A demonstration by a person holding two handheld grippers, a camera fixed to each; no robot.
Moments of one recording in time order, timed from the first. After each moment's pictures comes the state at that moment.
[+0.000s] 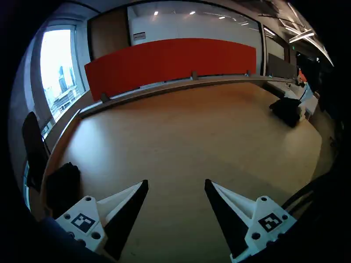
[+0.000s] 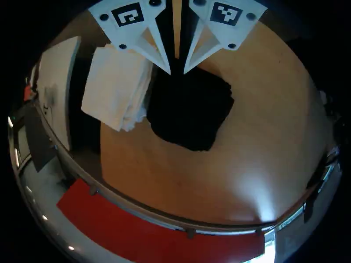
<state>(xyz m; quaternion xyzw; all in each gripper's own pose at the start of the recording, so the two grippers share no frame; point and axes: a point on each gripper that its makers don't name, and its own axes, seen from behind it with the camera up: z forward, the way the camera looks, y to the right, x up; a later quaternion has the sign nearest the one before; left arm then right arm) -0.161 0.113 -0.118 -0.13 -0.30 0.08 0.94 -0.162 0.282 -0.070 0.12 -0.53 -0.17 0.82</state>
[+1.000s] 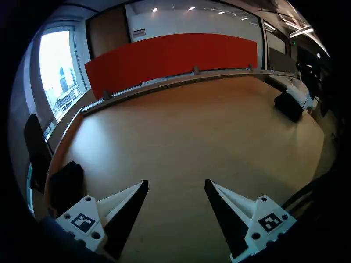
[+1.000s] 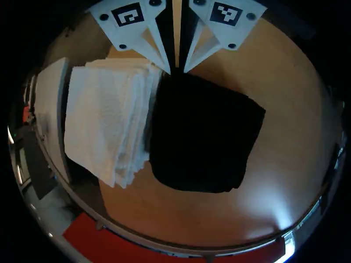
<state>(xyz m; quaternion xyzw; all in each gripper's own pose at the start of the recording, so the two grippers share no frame) -0.165 0.104 -0.120 -0.12 -0.31 0.10 0.94 -0.231 0.308 -0.096 0.07 -0.60 -0.15 0.79</state>
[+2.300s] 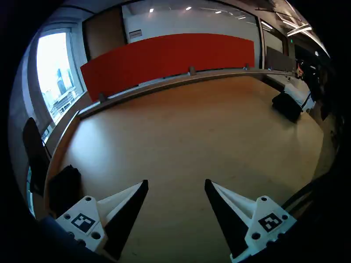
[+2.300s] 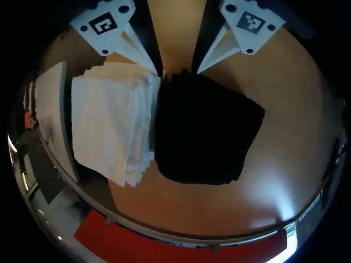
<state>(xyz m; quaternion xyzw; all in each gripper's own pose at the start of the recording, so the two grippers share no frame) -0.163 0.117 -0.114 -0.13 -0.31 0.10 0.94 -0.220 0.306 -0.104 0.05 -0.55 -0.14 0.82</state>
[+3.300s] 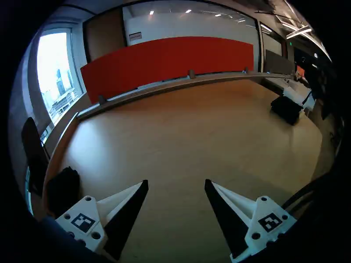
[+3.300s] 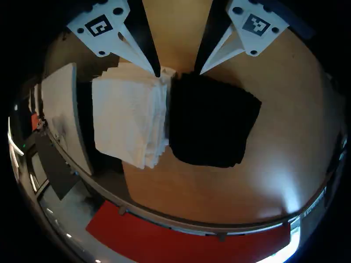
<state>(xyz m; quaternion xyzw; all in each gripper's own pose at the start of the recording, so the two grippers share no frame) -0.159 0.117 -0.110 -0.14 -0.30 0.09 0.94 -0.185 0.310 -0.100 0.01 -0.52 -0.15 0.84</state>
